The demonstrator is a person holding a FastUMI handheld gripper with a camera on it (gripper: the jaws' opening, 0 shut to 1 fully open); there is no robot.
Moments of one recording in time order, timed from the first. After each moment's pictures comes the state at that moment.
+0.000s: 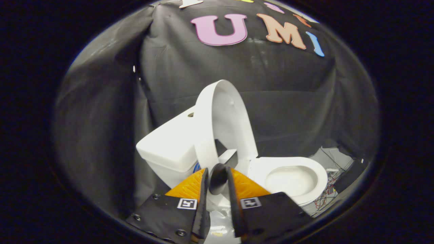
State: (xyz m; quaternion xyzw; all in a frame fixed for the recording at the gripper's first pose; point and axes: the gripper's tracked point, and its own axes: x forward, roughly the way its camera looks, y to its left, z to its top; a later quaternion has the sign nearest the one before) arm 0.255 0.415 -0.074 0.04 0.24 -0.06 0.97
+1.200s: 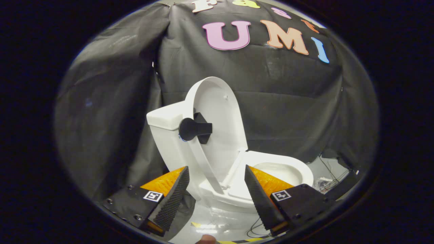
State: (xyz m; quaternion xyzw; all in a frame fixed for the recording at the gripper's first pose) arm 0.145 0.334 -0.070 0.00 0.18 -0.01 0.98
